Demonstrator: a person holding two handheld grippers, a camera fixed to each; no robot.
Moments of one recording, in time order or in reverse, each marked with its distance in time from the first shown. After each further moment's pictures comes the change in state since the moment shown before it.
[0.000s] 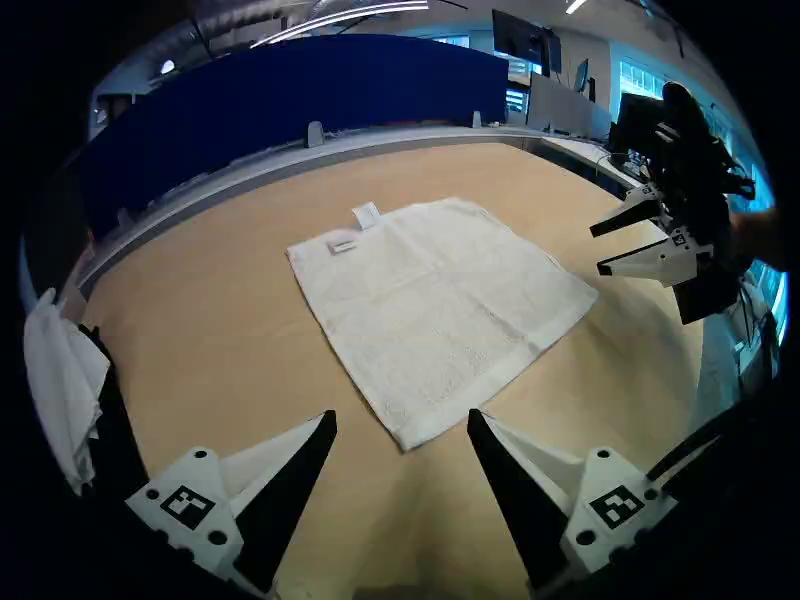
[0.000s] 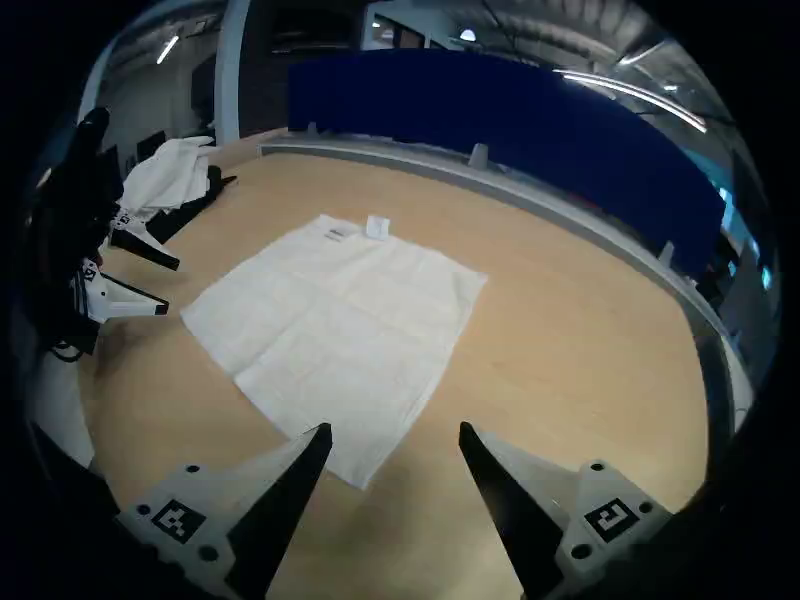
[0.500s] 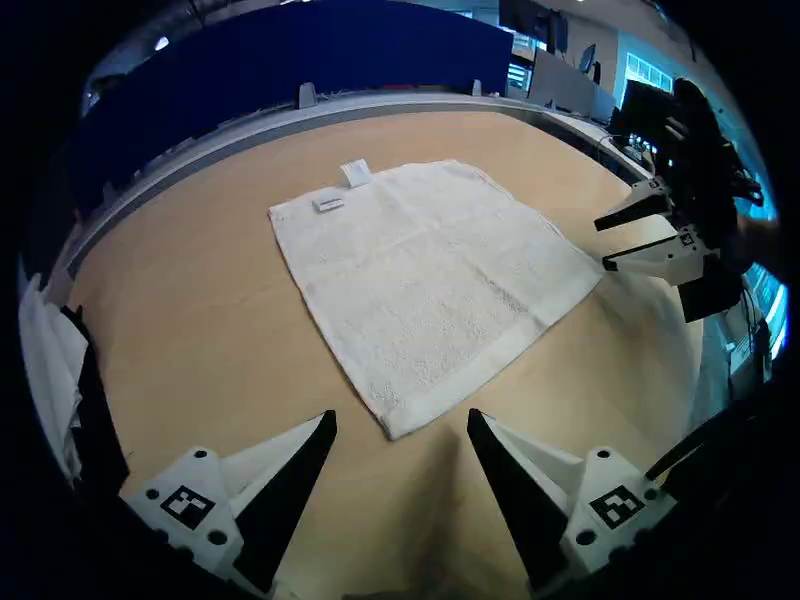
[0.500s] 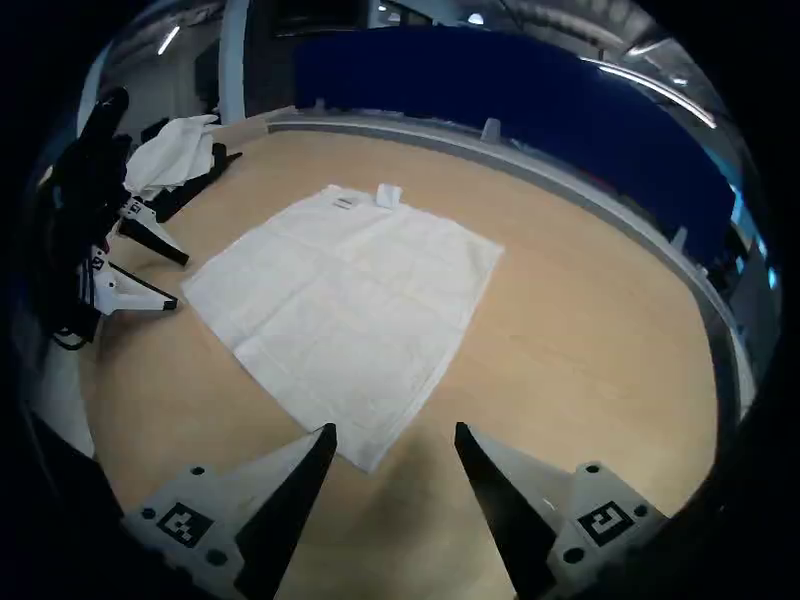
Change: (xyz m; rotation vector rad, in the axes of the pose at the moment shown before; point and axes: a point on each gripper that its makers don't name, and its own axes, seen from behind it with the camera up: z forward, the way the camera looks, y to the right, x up) left arm -0.021 0.008 0.017 -0.036 -0.107 -0.025; right arm -0.024 -0.007 0.007 0.030 -0.068 -0.003
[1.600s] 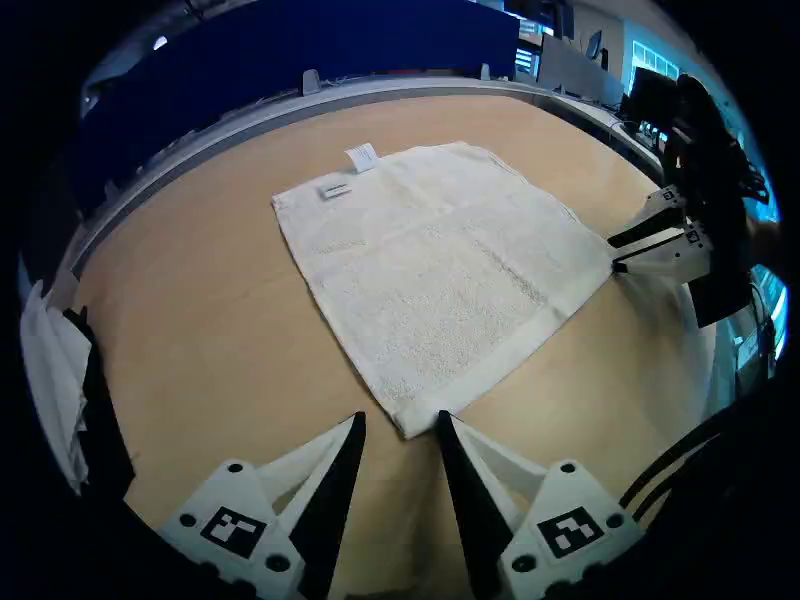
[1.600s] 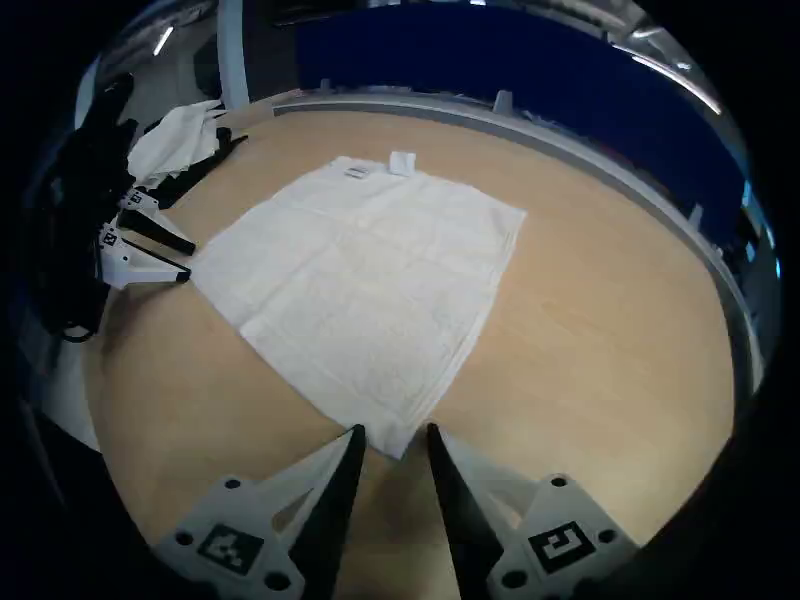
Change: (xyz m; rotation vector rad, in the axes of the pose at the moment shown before) left arm -0.005 -0.006 0.009 0.045 -0.054 0.014; right arm -0.022 -0.014 0.010 0.056 -0.065 0.027
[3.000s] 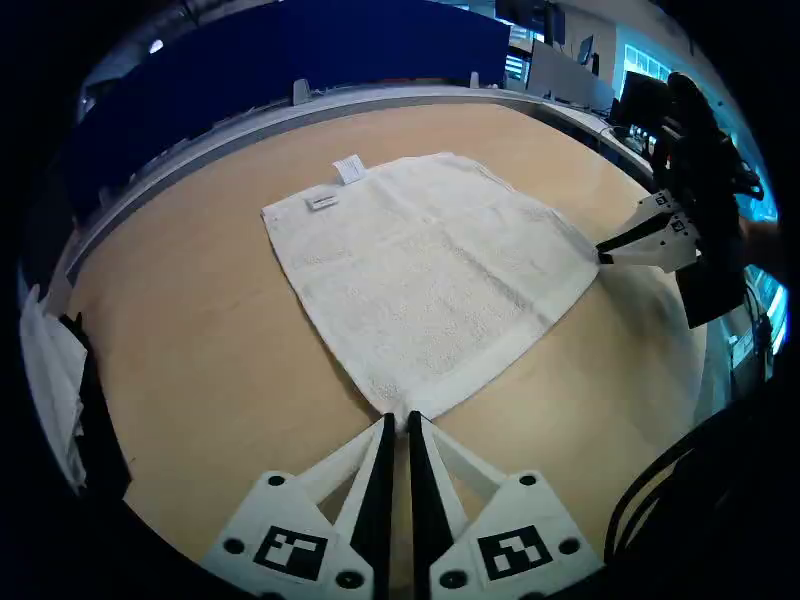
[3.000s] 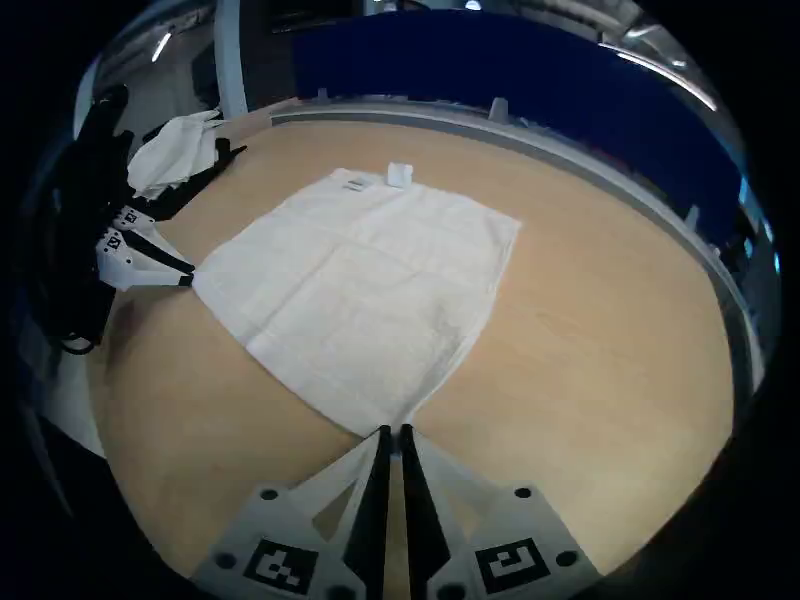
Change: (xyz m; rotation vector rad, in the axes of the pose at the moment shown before) left arm 0.009 0.008 -0.004 -0.036 0.033 0.005; right arm 0.014 0.000 -0.001 -0.002 0.028 0.013
